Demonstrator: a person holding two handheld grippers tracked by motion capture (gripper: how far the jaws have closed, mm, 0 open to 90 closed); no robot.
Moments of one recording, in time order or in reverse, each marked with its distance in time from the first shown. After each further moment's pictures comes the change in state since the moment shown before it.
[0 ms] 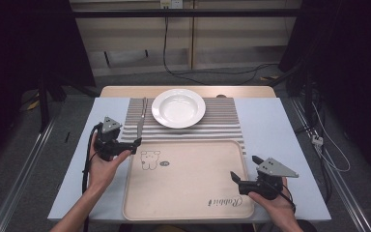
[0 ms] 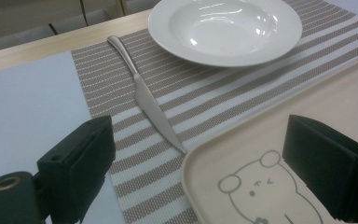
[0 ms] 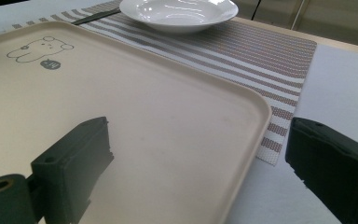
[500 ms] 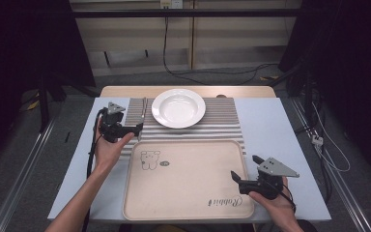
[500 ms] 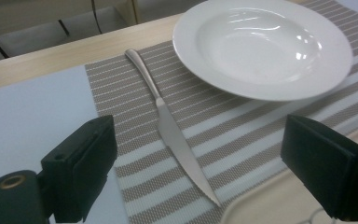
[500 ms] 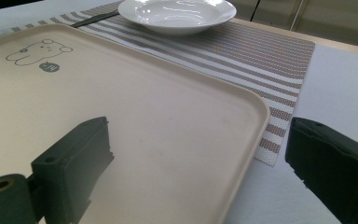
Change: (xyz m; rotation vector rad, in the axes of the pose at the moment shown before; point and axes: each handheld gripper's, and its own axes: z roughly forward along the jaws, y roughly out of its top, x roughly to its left) left arm 0.026 0.026 0.043 0.018 0.049 -0.035; right arm -0.002 0.000 0.000 -0.006 -0.004 0.007
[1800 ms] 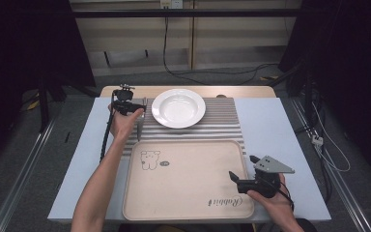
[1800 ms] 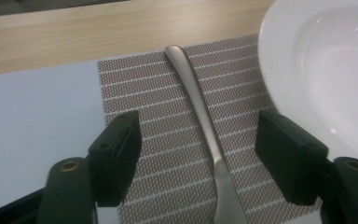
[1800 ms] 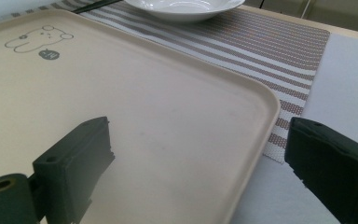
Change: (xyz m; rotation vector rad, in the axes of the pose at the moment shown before) left arm 0.048 0.040 0.114 0.190 0.044 -0.185; right arm -0.001 -0.001 0.008 0.049 0.028 -0.017
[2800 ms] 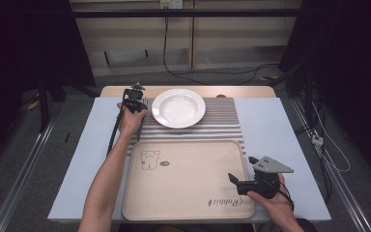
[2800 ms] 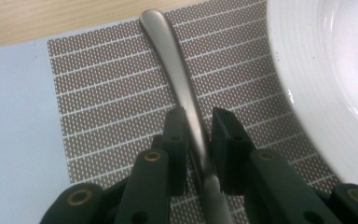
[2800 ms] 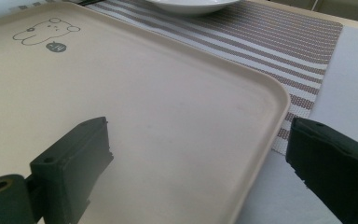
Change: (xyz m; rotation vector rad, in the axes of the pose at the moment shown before) left arm -0.013 0.009 0.031 0.172 0.016 0.046; right arm 0.000 -0.001 0.001 0.023 0.027 0.006
